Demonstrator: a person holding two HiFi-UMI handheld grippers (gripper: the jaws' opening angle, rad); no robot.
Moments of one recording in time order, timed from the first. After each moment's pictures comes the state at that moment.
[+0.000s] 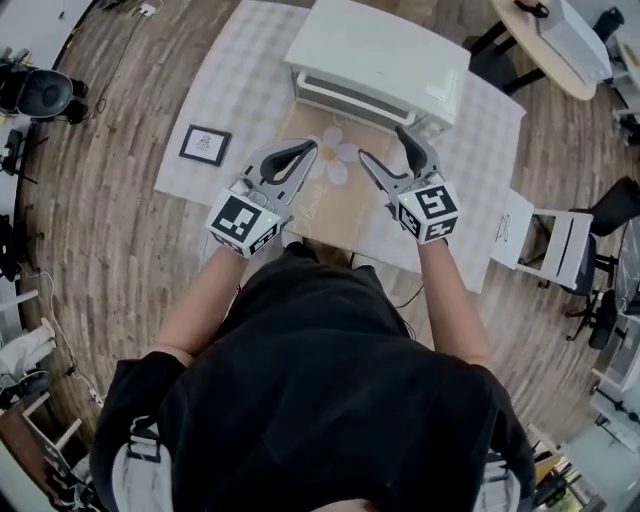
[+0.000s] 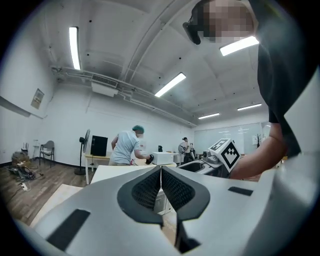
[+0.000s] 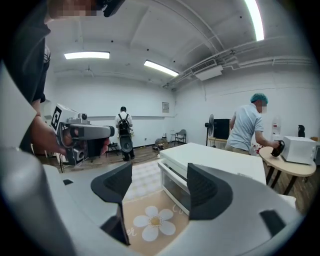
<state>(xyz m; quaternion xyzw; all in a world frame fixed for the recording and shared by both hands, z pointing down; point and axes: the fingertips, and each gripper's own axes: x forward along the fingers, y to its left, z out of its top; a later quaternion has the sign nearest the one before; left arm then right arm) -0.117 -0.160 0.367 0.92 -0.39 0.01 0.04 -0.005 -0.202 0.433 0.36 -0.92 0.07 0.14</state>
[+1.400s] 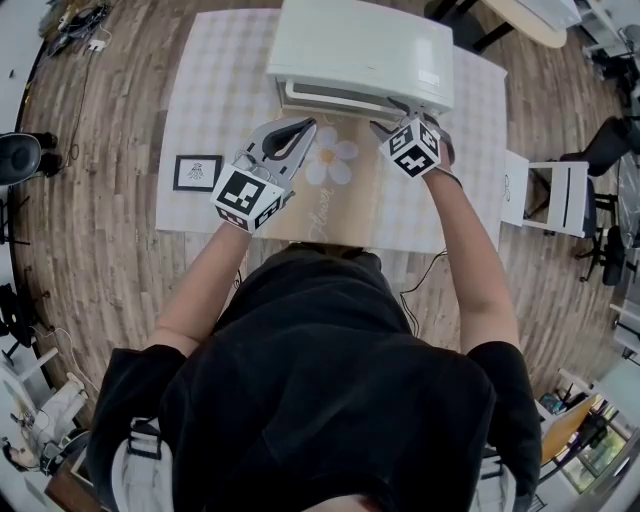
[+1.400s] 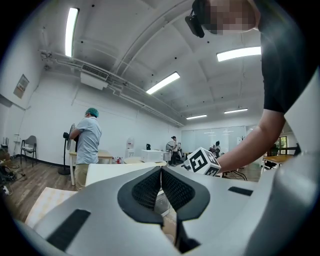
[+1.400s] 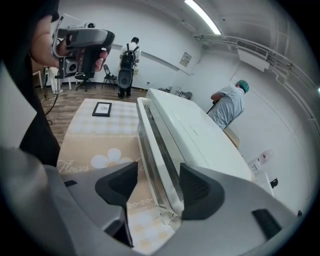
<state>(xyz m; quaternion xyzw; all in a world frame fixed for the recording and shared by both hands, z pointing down) -0.136 -0.237 0.397 0.95 -0.30 0.01 0.05 0.014 -0.293 0.552 0.34 -0.80 -0.03 0.49</state>
